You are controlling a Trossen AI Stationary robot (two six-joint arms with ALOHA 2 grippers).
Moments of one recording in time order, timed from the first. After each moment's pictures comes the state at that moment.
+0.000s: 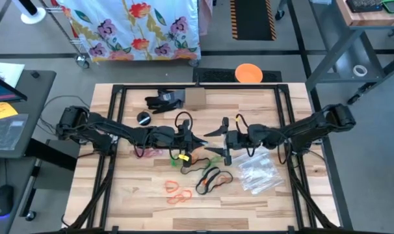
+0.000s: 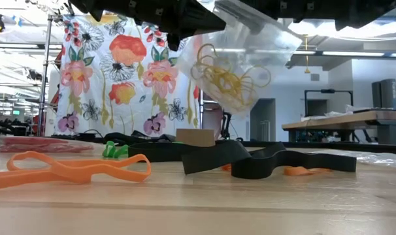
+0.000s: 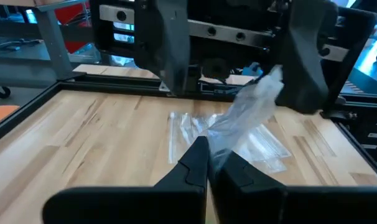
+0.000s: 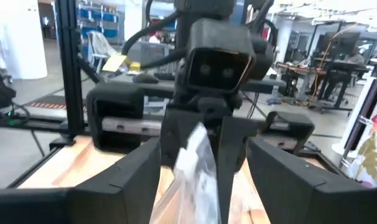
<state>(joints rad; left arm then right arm) -0.12 1.52 0.87 0.48 -0.19 -0.08 0.13 1.41 0.65 0.81 0.12 -0.12</state>
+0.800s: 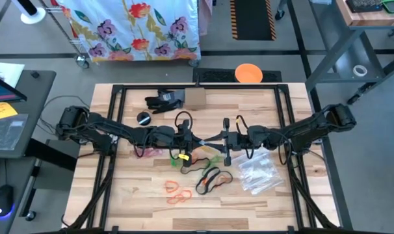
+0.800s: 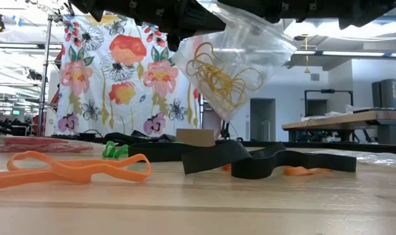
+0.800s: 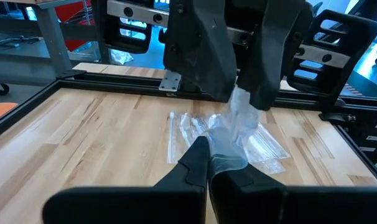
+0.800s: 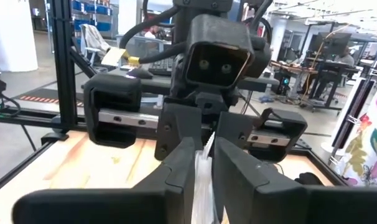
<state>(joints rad) -0.12 1.52 0.87 0.48 -0.19 -0.09 0.15 1.40 0.65 0.78 0.16 -0.14</state>
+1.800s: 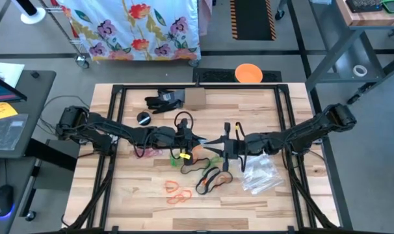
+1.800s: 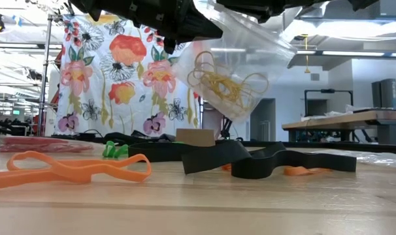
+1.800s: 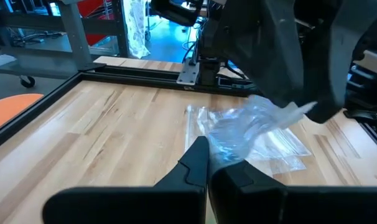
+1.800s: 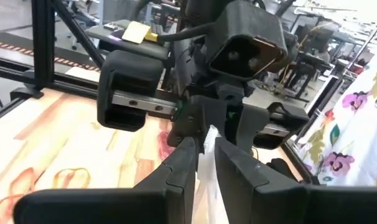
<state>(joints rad) -0.12 1.52 0.87 0.44 -0.27 -0.09 0.26 1.40 0.75 0.57 0.37 -0.25</state>
